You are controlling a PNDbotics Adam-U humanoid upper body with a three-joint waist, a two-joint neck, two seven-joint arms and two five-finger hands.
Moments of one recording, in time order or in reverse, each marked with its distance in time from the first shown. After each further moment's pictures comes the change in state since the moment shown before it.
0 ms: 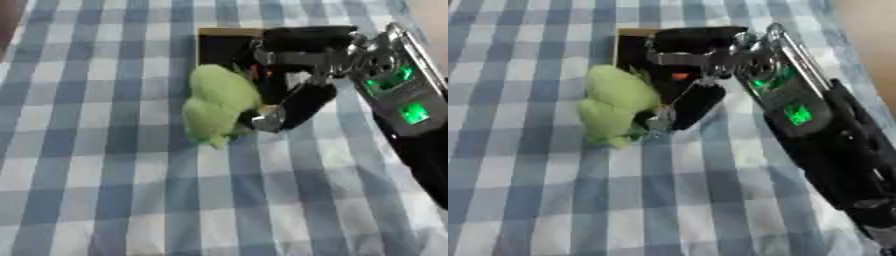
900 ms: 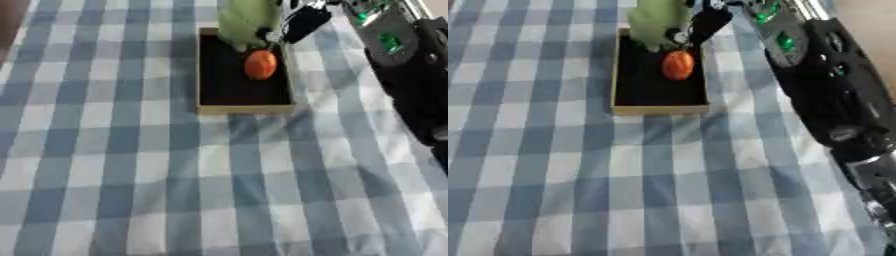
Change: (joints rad) left arm 0.000 0.000 0.000 0.000 0.001 0.003 -0.003; right arm -0.206 0.042 -0.089 0.554 0.281 -0.040 -0.202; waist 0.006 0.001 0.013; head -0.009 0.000
